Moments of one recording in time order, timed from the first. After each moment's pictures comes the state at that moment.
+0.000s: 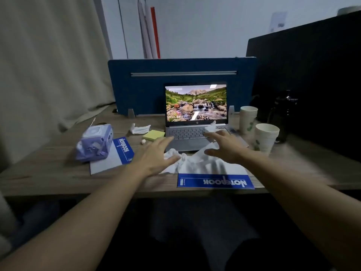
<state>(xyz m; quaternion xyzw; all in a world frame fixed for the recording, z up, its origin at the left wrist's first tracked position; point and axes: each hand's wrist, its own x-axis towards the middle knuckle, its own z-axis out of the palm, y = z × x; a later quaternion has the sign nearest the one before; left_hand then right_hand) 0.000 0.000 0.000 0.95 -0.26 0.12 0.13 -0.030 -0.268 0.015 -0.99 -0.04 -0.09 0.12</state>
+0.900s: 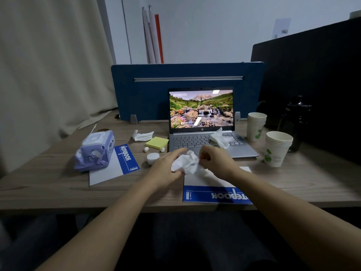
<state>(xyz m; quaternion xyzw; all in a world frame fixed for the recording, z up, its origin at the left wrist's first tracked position) 0.013 -0.015 -0.024 0.90 -0.30 0.07 0.32 -0.013 -0.224 -0.009 -0.95 -0.10 -0.15 0.26</state>
